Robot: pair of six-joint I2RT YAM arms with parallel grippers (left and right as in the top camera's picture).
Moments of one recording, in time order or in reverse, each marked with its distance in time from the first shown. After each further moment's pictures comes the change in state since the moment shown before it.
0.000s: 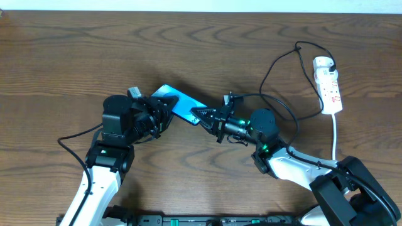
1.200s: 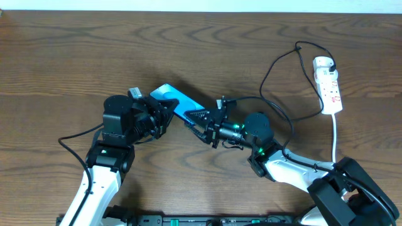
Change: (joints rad) left arm 0.000 0.003 -0.003 -0.002 0.002 0.001; right arm 0.057 0.000 0.001 -0.004 -0.007 -0.038
